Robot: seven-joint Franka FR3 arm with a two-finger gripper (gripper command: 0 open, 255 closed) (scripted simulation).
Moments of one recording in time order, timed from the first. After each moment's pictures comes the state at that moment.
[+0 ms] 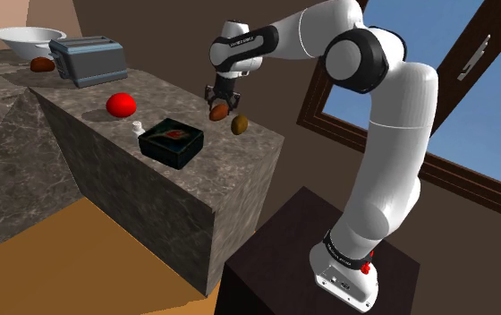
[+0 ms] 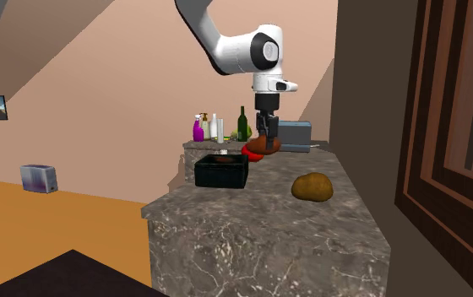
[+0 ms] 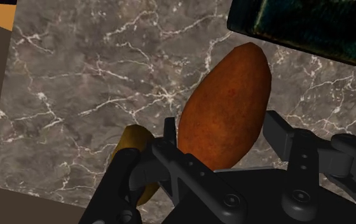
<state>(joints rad) -0.14 0.37 -0.01 -1.70 0.07 2.14 0.72</state>
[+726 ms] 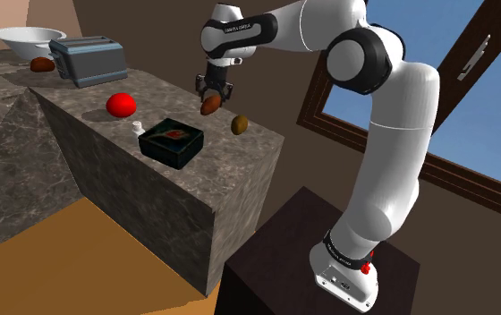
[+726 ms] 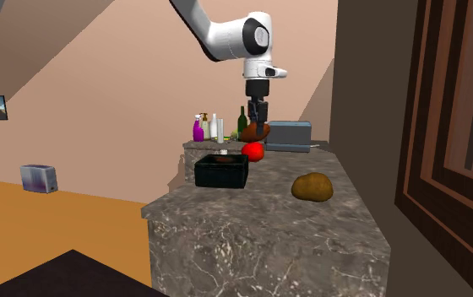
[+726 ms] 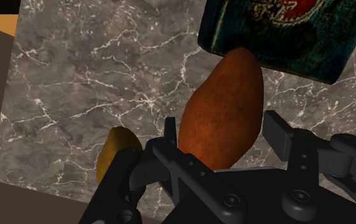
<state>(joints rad) -0.10 0.36 0.00 -1.60 0.05 2.04 0.79</state>
